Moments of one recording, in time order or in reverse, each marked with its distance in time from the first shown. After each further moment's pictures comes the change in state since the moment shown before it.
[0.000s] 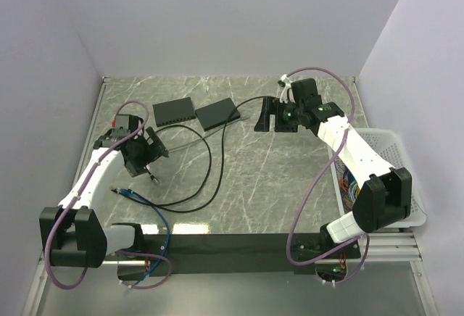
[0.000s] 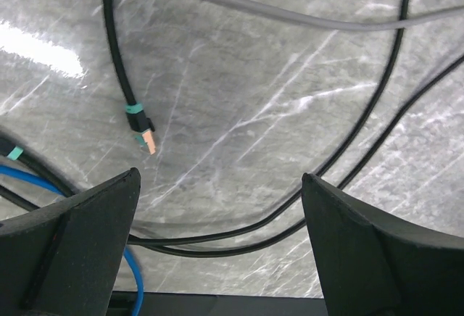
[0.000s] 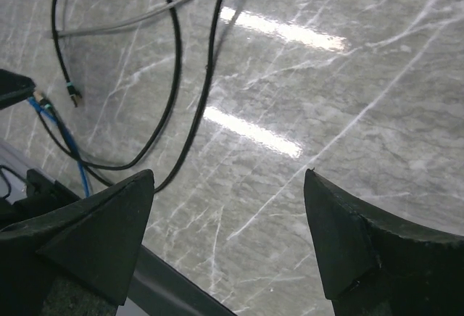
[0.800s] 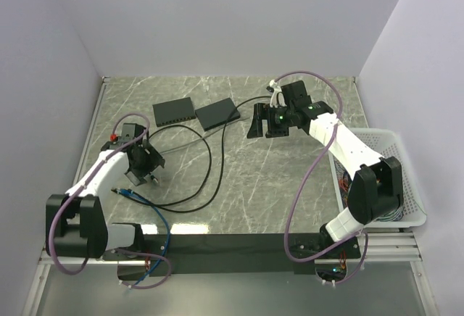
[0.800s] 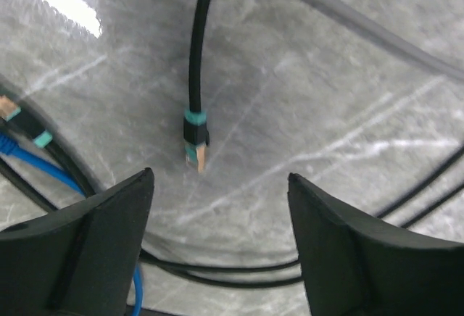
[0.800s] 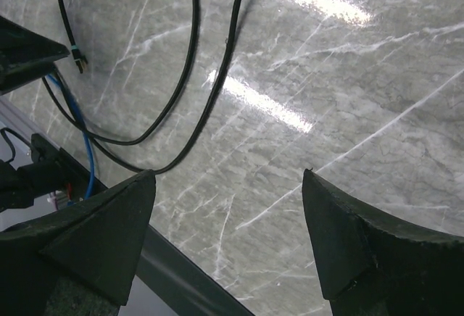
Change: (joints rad) left arm -0.004 0.045 -0.118 0.037 -0.130 -0.154; right arm 0.039 0.078 0.003 -0.002 -0.094 -0.031
